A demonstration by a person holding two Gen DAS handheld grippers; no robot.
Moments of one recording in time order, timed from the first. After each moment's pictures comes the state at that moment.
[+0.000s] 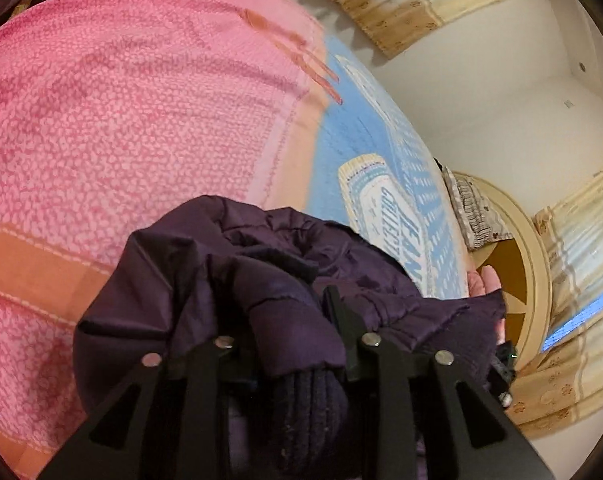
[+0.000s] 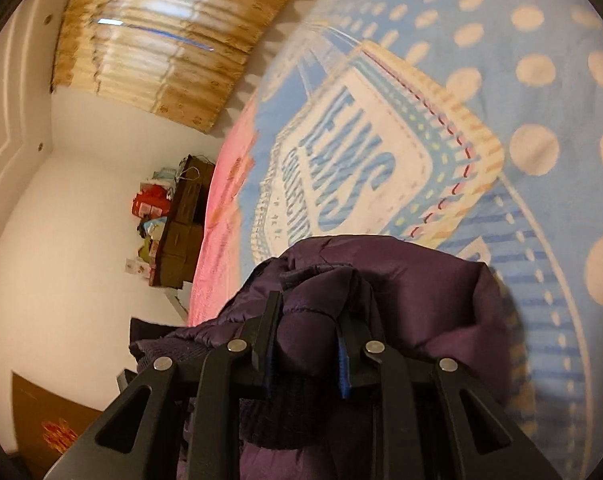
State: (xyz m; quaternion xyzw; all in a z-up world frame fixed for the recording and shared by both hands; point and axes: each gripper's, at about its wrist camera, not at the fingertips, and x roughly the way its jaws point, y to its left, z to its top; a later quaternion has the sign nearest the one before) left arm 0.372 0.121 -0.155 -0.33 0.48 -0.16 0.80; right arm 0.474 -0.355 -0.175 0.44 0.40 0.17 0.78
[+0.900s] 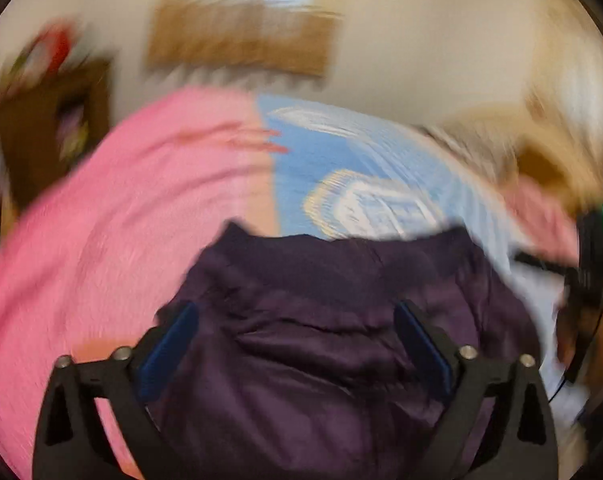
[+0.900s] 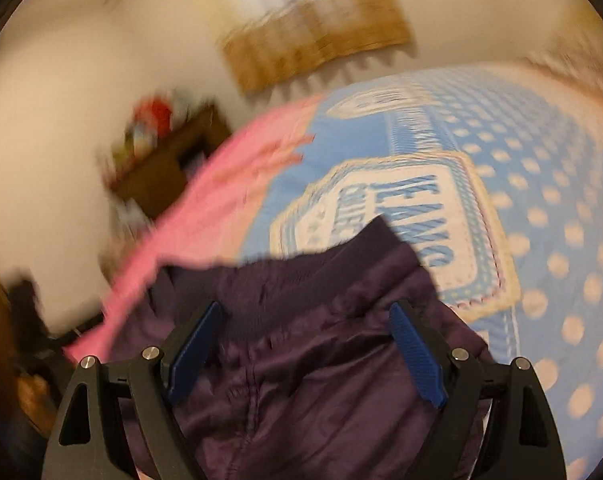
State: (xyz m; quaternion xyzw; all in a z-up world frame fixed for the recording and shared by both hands) left arm 0.323 0.037 -0.090 -0.01 0.35 -0.17 0.92; right arm 0.432 -0.237 -0.084 0.06 0.38 0.17 0.91
